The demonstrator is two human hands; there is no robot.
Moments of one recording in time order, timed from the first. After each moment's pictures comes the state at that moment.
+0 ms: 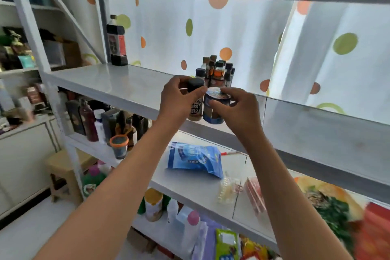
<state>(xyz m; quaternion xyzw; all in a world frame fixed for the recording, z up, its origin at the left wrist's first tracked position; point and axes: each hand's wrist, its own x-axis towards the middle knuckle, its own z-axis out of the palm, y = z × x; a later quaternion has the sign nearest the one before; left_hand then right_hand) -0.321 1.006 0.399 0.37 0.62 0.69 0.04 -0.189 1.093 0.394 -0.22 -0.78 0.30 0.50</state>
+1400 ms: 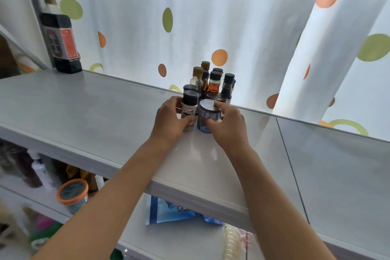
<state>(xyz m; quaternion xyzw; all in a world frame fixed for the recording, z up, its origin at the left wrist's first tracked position) -0.479 1.189 0.347 0.45 0.70 0.55 0.00 -0.339 1.260 0.360 -0.39 -0.80 0.21 0.40</state>
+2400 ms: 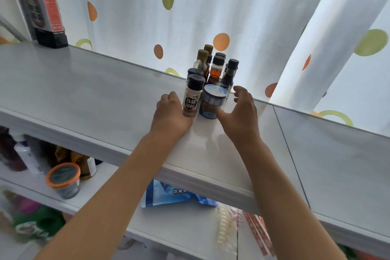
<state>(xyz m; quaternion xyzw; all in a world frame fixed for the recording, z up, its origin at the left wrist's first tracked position) -0.474 1.171 0.341 0.43 0.82 0.37 0.05 -0.328 1.250 0.357 -0.43 -0.79 0.15 0.41</state>
